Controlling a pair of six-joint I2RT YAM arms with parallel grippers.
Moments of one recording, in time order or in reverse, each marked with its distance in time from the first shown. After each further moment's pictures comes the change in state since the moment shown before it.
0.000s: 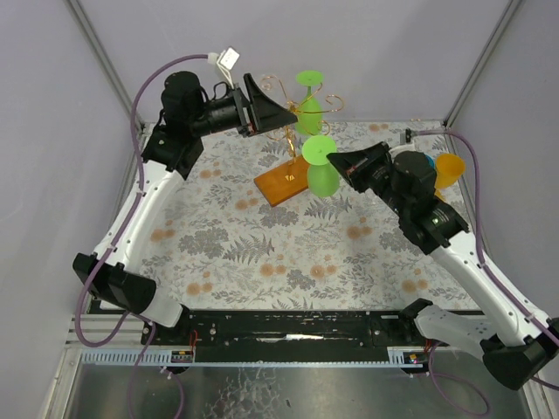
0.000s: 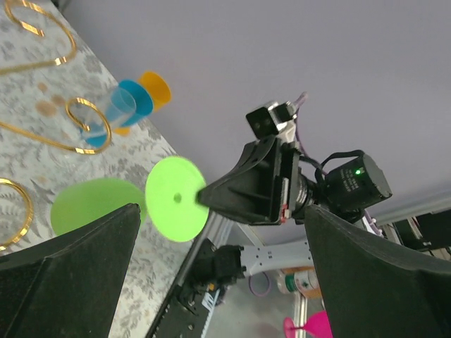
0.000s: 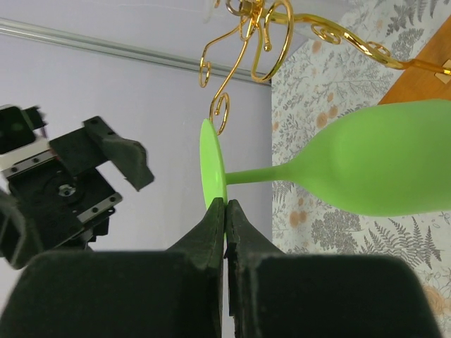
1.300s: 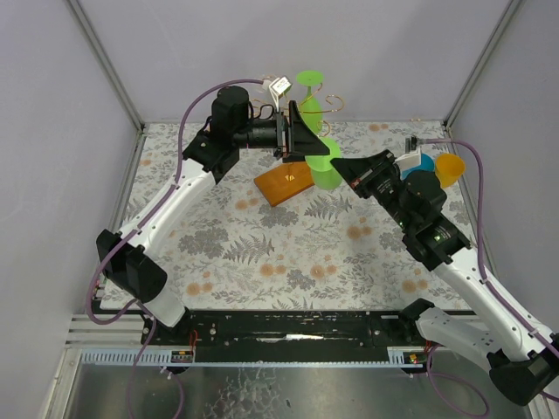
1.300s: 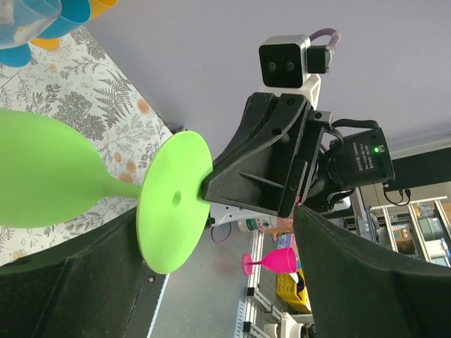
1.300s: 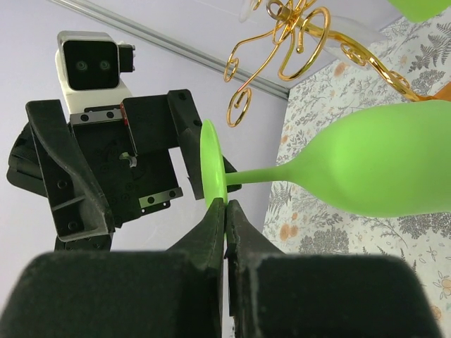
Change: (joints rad) left arm -0.190 0.106 -0.066 0.023 0.089 -0.064; right arm 0.000 -0.147 -0.190 0.224 -0.029 -0.146
